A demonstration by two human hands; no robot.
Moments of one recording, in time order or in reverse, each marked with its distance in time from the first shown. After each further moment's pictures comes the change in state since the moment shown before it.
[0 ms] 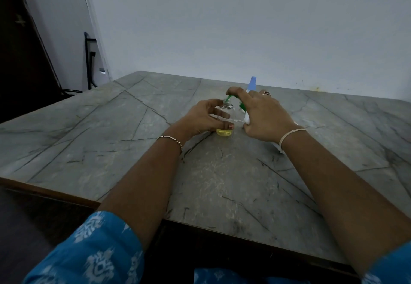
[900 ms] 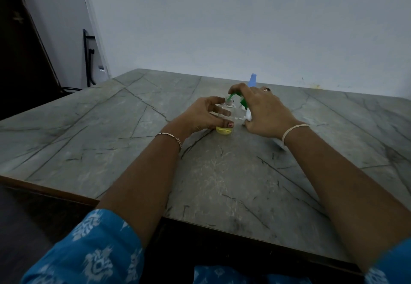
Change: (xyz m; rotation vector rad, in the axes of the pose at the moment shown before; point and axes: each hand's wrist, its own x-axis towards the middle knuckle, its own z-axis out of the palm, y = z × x) left_hand -0.005 0.008 0.000 -0.038 -0.028 -0.035; right_hand 0.003 0.007 0.001 0.054 -0.014 -0.021
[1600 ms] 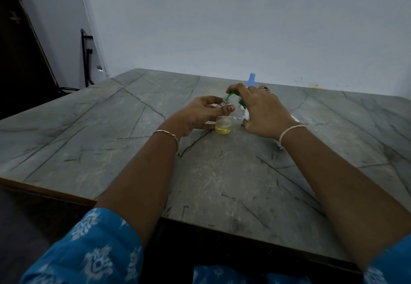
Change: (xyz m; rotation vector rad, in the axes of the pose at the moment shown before) left_hand 0.003 0.003 -0.002 -0.164 0.029 -0.114; right_hand -0.001 -0.004 0.001 -0.059 0.037 0.004
